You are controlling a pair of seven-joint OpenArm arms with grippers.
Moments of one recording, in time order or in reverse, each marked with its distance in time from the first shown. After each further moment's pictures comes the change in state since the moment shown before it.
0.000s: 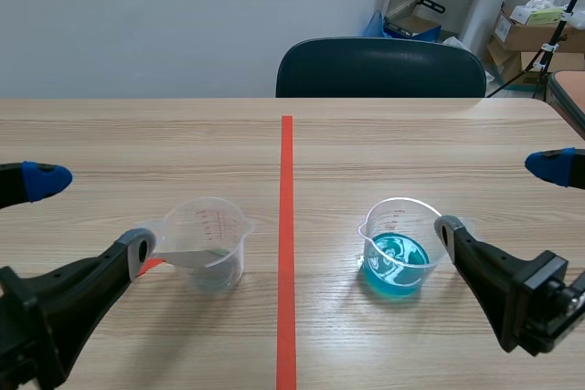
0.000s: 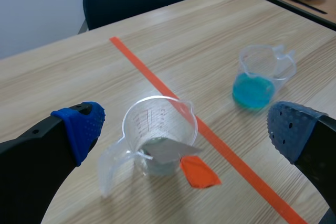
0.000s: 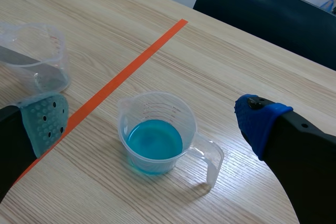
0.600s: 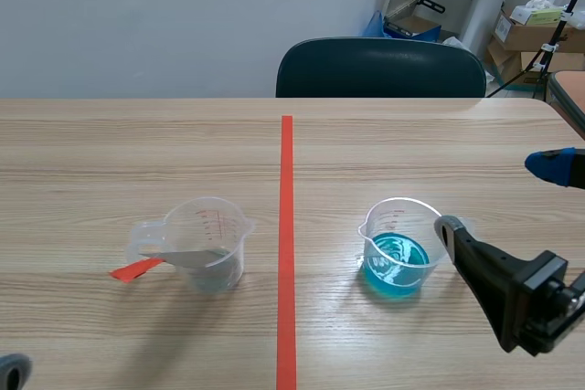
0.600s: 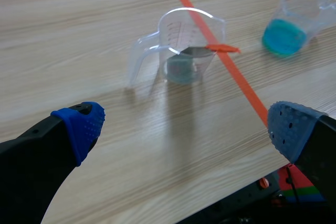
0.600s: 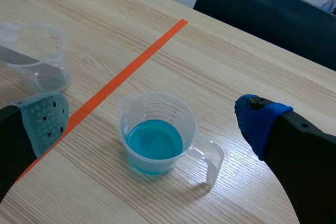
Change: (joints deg) left arm 24.8 7.9 -12.8 0.0 -0.6 0.3 -8.1; right arm 0.0 0.0 0.0 0.0 -0.3 0.0 0.0
